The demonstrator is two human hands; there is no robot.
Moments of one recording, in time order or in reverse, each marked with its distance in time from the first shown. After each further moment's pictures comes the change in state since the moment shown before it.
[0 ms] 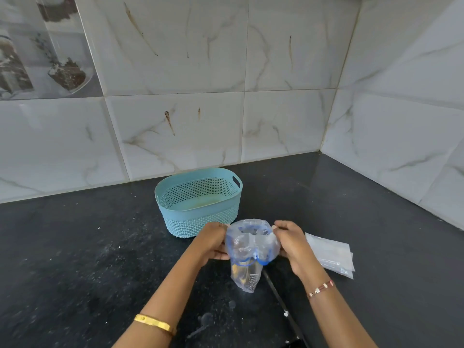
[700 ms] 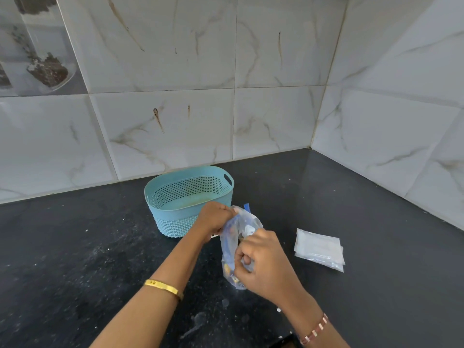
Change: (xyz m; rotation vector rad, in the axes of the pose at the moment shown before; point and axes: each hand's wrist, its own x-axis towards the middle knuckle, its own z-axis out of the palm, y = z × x) left_hand 0.034 0.023 0.009 0.274 0.100 0.245; right_hand -0.067 0.011 0.014 -0.838 -0.007 -1.091
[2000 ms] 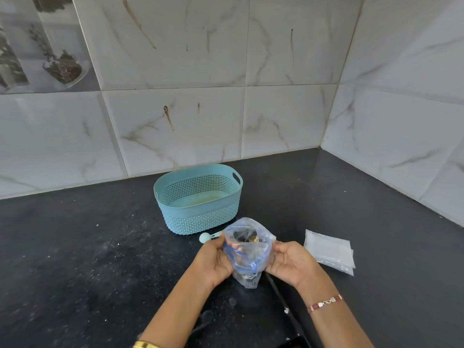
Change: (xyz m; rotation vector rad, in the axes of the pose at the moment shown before) left_hand -0.063 -0.032 0.014 -1.364 -0.175 -0.461; right_hand 0.011 0.047 0.009 1.603 -0.027 1.370
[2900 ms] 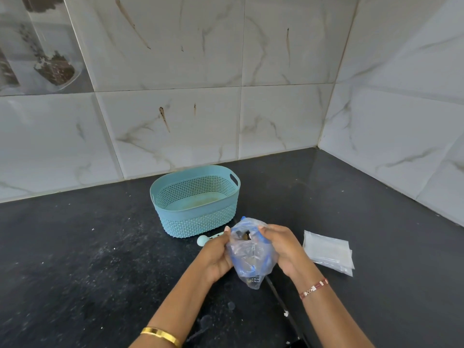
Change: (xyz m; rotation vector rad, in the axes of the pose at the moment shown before) left_hand 0.021 0.003 0.006 0.186 -0.069 0.013; right_hand 0.014 -0.012 0.020 -0.516 0.107 -0.313
